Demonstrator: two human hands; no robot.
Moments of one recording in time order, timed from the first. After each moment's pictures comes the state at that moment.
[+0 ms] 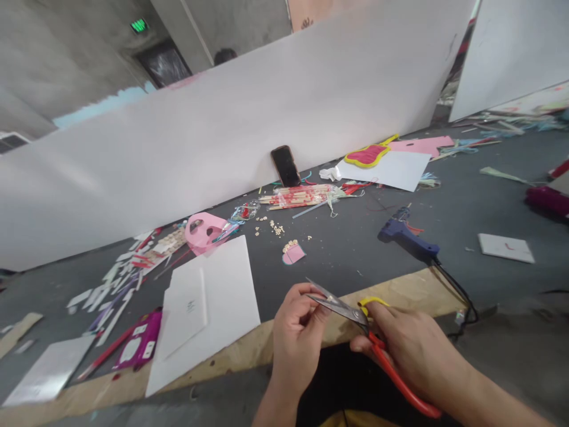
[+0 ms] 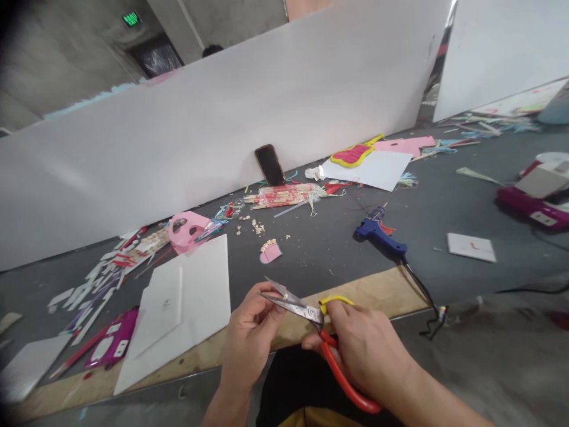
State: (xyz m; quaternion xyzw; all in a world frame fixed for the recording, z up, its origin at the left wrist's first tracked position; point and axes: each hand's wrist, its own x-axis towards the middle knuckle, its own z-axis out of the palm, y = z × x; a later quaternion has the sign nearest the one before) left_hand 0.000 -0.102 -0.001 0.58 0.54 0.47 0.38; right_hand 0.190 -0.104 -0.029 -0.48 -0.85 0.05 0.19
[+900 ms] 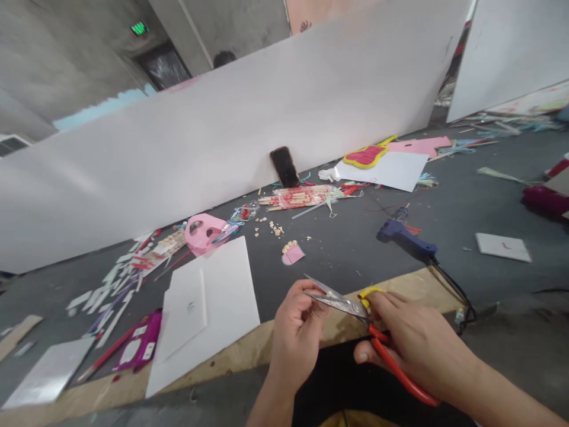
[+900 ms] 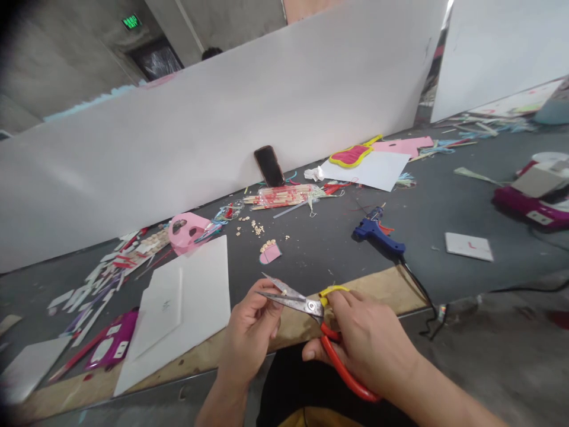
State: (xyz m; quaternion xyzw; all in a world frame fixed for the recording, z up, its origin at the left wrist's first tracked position) left_hand -0.002 -0.098 0.004 0.59 0.51 0.46 0.42; right_hand 0.193 -0.100 -0.002 -0.50 -0.84 0.08 0.17
